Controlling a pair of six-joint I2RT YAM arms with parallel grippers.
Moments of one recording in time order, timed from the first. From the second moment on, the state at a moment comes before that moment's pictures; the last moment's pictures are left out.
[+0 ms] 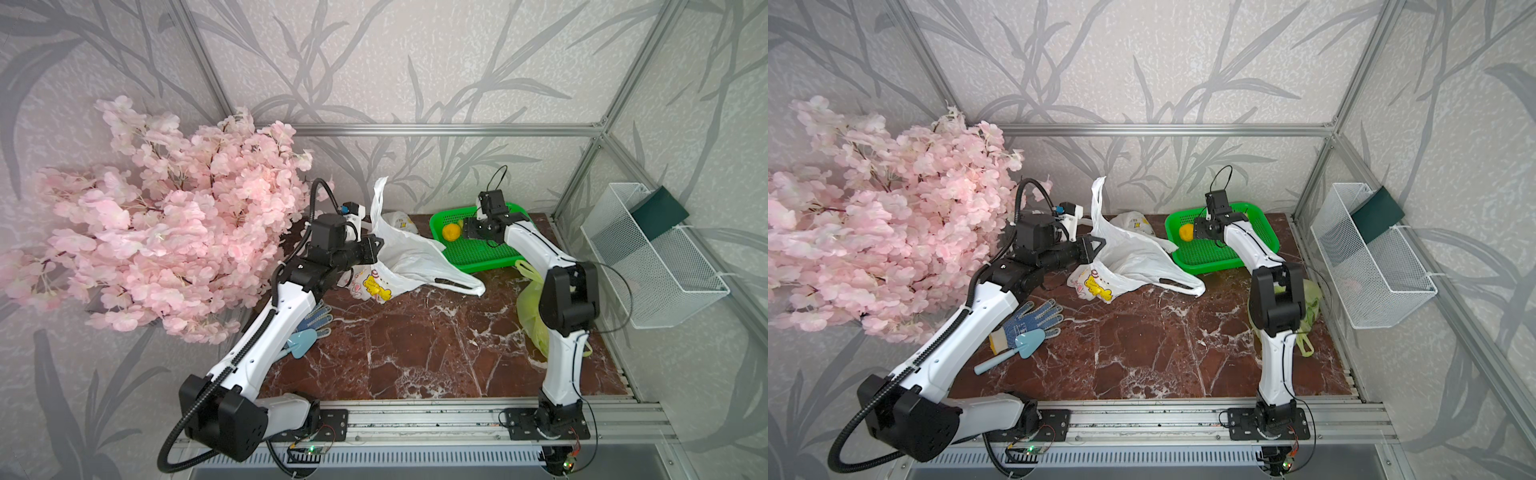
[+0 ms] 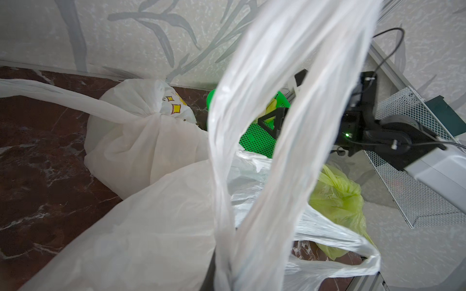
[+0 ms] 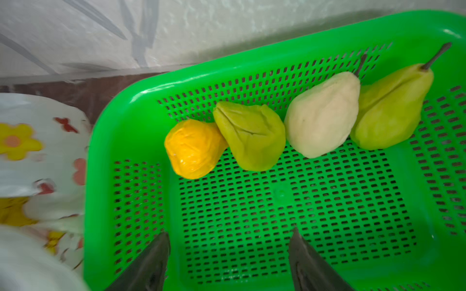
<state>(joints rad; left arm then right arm) -0.33 1.28 1.23 -0.42 0.33 -0.43 0.23 2.14 1.87 -0.59 0.06 0.23</state>
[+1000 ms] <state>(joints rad) -0.33 1.28 1.22 -0.47 0.34 -0.40 0.19 2.67 2.58 -0.97 0.06 0.03</state>
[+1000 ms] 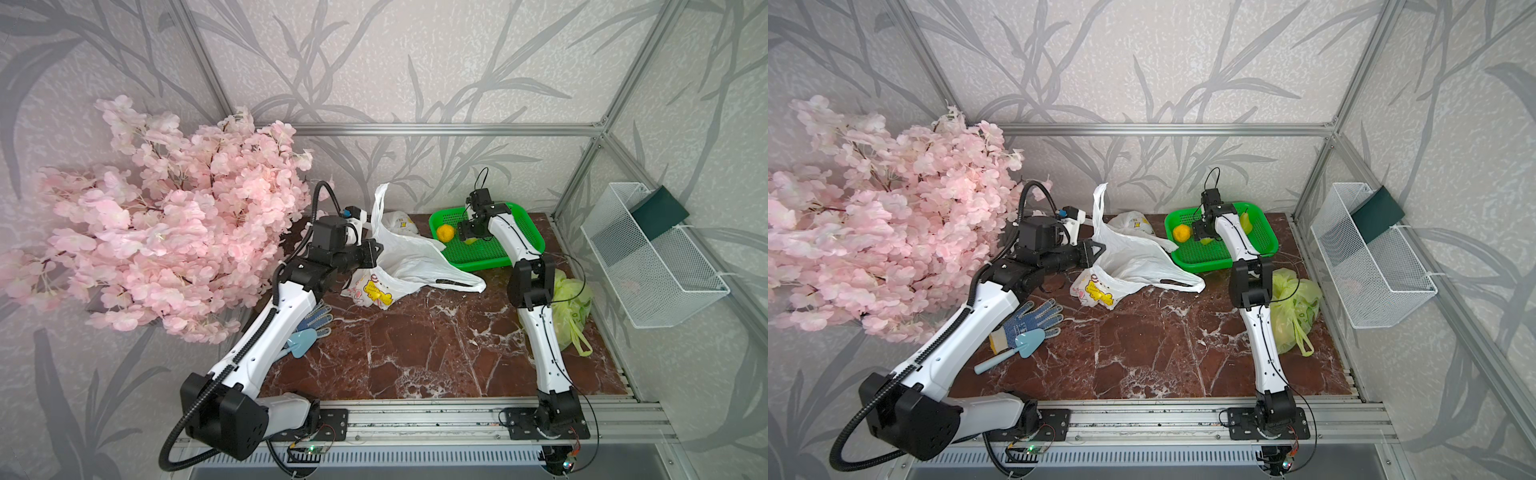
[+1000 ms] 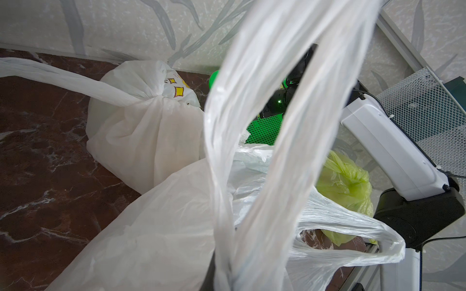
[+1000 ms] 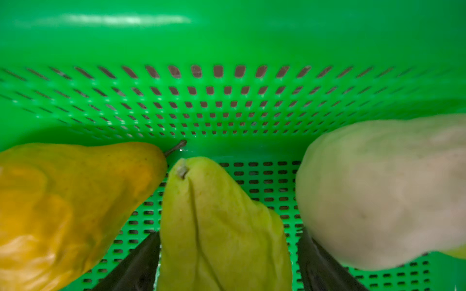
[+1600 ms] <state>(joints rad) -0.33 1.27 1.21 -0.47 0.32 -0.40 0.19 2.46 2.35 -0.95 -0.06 0.08</state>
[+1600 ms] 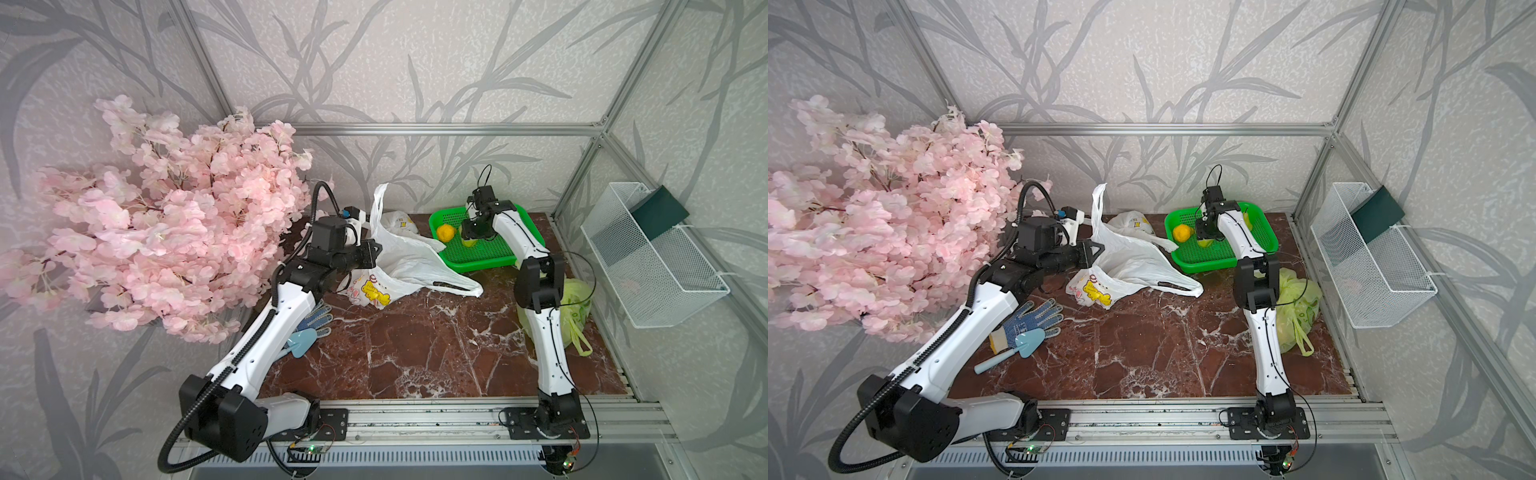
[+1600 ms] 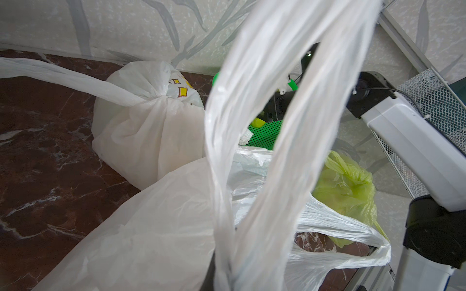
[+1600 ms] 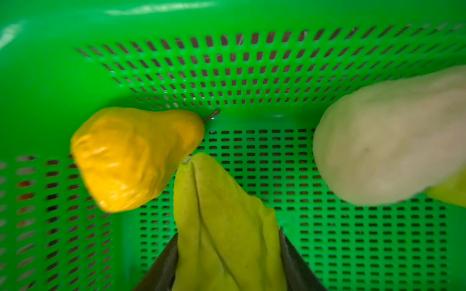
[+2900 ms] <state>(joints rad) -0.44 1.26 1.05 -0.17 0.40 -0.78 0.66 1.83 1.61 -0.71 -0.08 0.29</state>
